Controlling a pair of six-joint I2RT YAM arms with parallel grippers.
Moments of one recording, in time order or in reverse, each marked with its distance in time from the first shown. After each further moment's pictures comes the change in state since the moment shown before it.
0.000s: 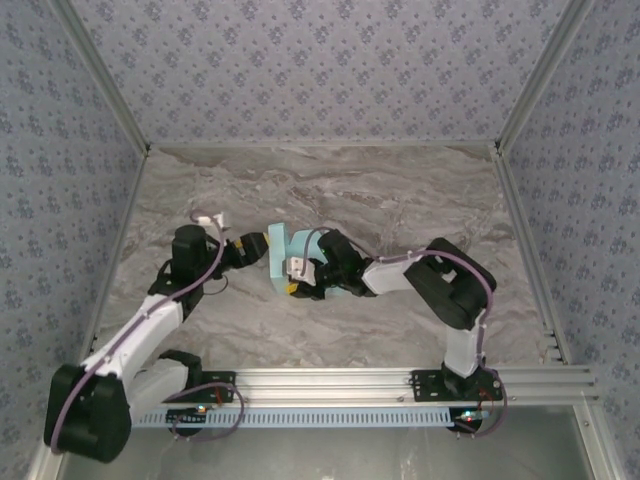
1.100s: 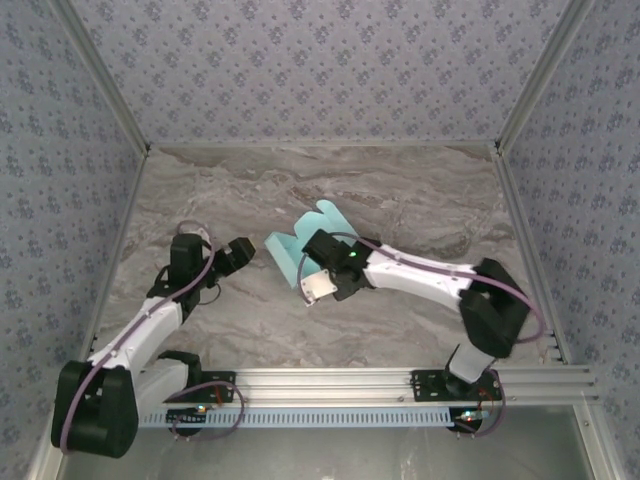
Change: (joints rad) left arm 0.075 0.089 -0.068 -0.051 -0.125 -0.060; right arm 0.133 -0.270 0.261 -1.018 0.805 -0.531
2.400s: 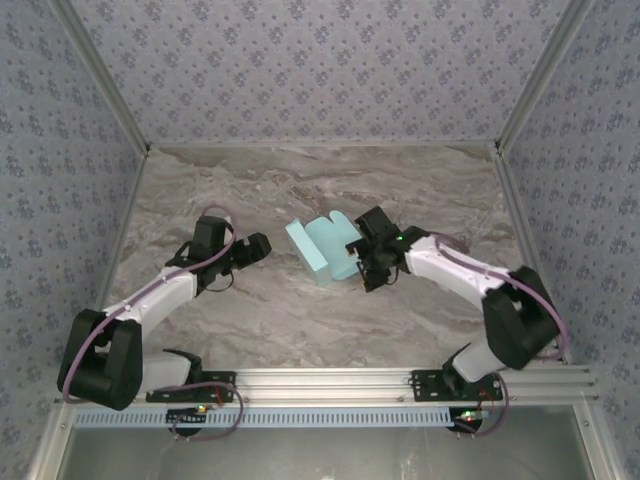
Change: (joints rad) left arm -0.104 0.231 0.190 -0.131 -0.061 0.038; right arm -0.330 -0.044 -0.151 0.142 -0.331 2.873
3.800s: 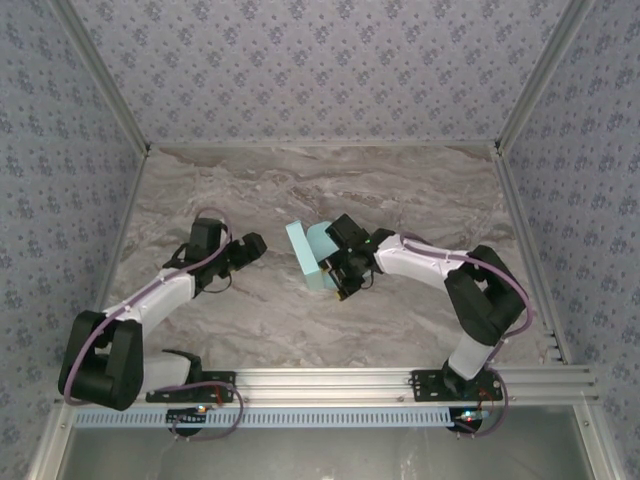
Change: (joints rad) left arm 0.035 -0.010 -0.023 0.011 0.015 -0.078; right arm 0.120 0.159 0.065 0.051 -0.130 -0.010
